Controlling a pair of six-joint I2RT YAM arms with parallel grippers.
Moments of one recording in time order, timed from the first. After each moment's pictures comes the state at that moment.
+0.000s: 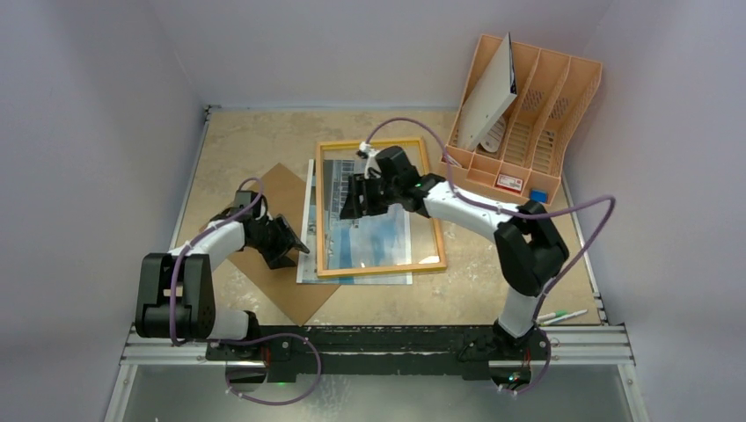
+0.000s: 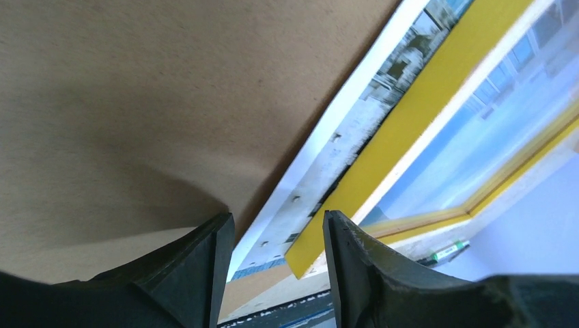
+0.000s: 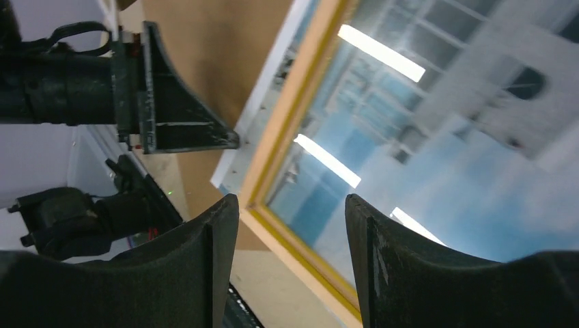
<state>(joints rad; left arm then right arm) -0.02 1.40 0.65 -0.52 0.36 -0.70 0.67 1.75 1.25 -0.22 -0.38 0.52</state>
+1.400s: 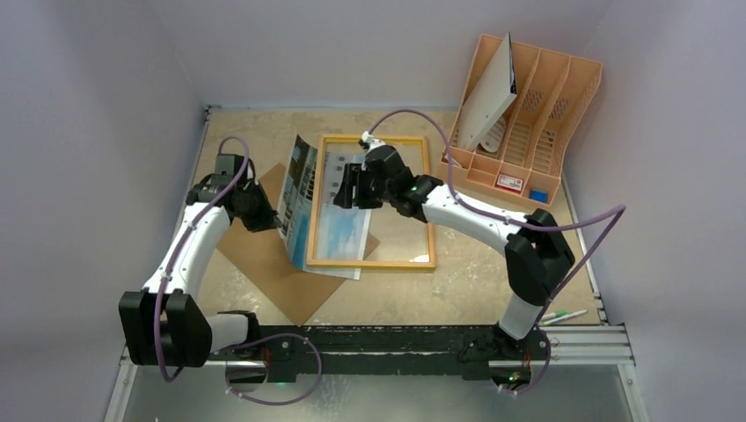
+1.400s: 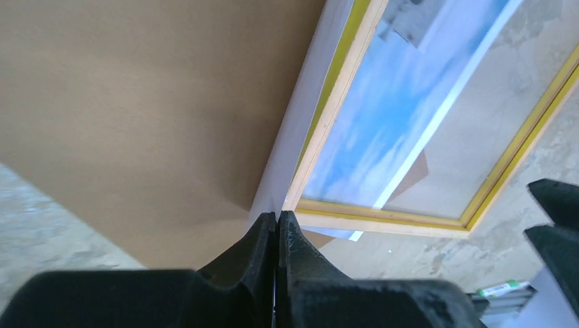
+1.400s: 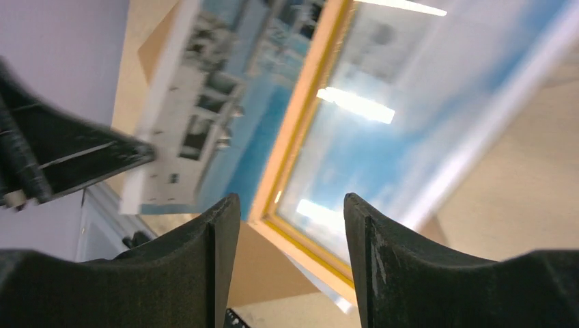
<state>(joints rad) -0.03 1.25 0.96 -0.81 0.21 -0.57 0.81 1.75 1.34 -0.21 -0.12 0.68</state>
